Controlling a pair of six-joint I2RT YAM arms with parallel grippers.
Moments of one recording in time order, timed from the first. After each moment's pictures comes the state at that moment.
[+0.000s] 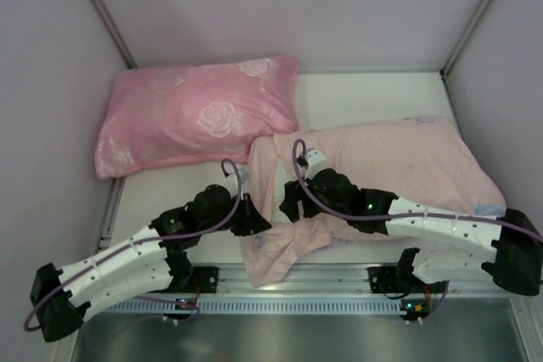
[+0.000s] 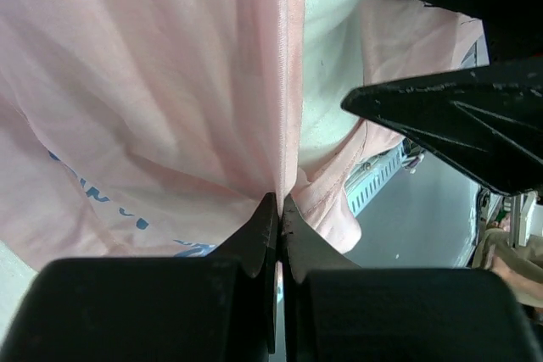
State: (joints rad) left arm -0.92 0.72 0.47 -0.31 0.16 -0.92; right arm 1.09 1.13 0.74 -0.17 0.18 0.50
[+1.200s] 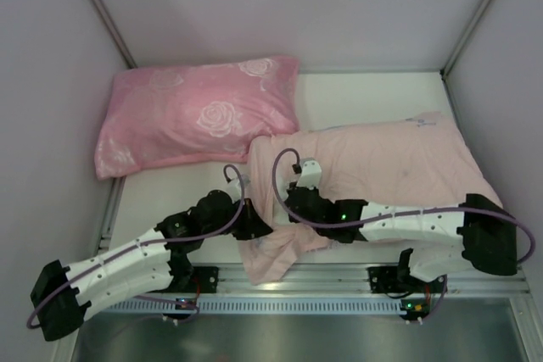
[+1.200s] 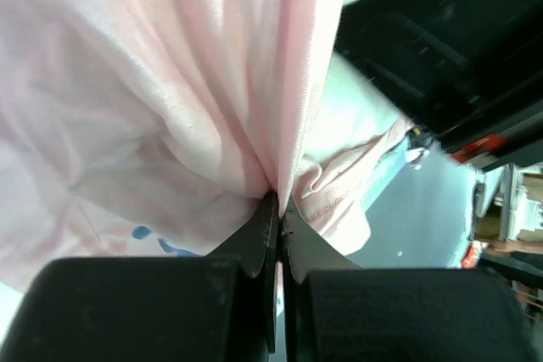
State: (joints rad) left arm -0.92 0.73 0.37 -0.22 0.19 -0.95; right arm 1.27 1.38 0.78 -0.15 0.62 0.78
